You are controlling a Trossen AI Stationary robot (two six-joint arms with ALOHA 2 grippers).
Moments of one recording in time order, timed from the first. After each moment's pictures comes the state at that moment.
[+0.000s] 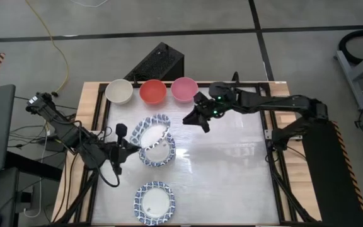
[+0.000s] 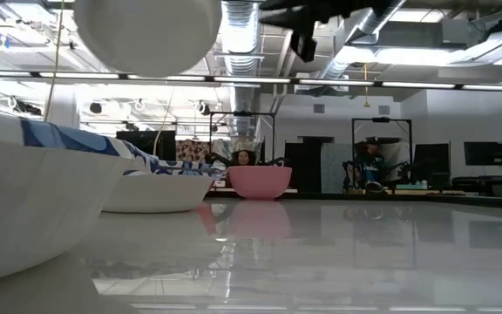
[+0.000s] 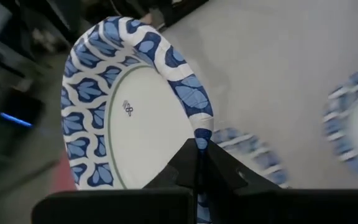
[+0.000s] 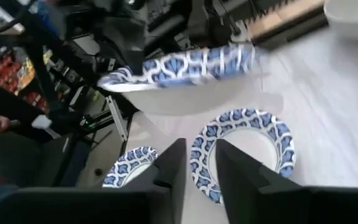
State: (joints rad) left arm -0.66 0.95 0.92 -0.57 -0.74 0.19; right arm -0.21 1.41 1.20 -0.13 -0.44 0.42
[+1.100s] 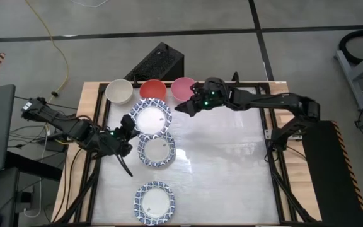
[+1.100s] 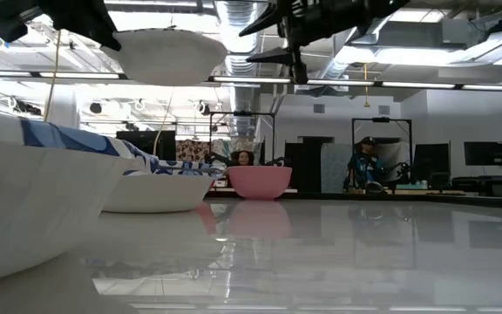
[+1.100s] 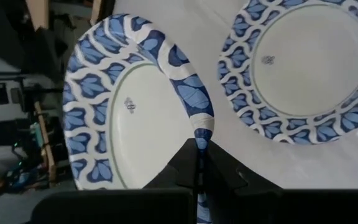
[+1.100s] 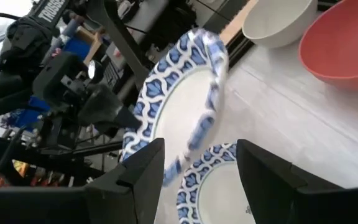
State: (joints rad) left arm -0.43 0.95 0.92 -0.80 -0.70 0.74; right arm -0.28 1.51 1.20 0.03 -0.28 0.76
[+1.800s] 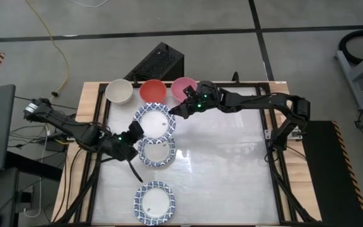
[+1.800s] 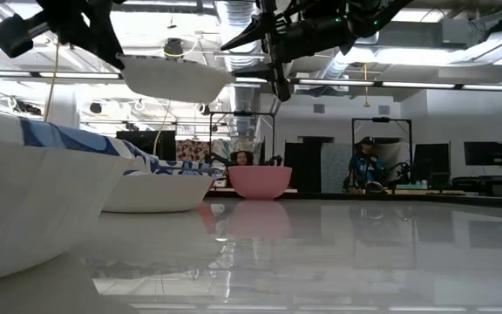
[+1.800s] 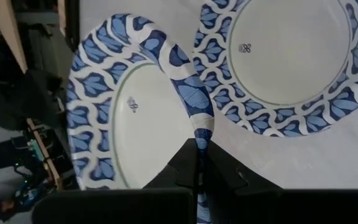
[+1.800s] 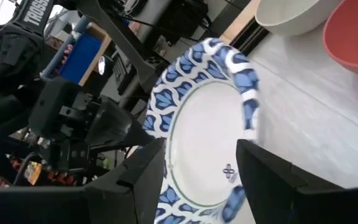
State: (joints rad) left arm -0.42 1.08 0.92 -0.79 -0.69 0.83; right arm -0.28 1.62 1.20 0.18 -0.34 0.80
